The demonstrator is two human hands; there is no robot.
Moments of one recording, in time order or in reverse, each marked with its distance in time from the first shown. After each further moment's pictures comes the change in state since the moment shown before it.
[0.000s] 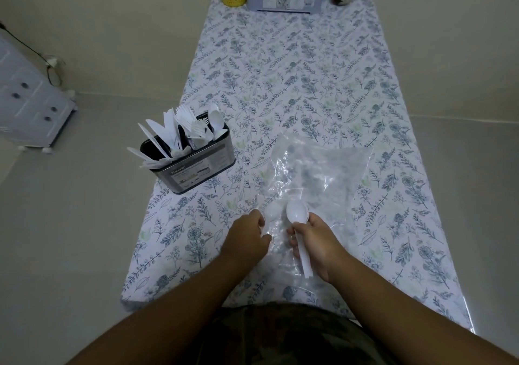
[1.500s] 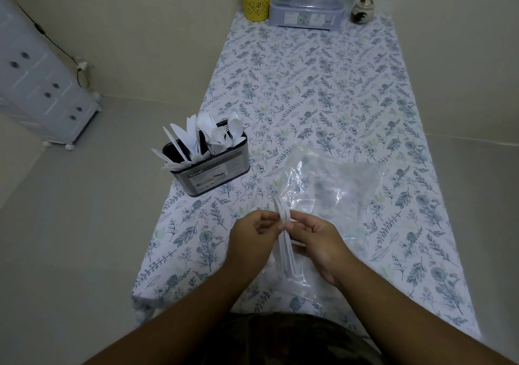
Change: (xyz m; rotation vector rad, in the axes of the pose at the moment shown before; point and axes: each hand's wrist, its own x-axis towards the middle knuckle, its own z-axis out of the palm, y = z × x) left_hand -0.021 0.019 -0.024 -0.714 0.206 -0.077; right_hand -0.012 -0.022 0.014 0.019 -0.195 -0.193
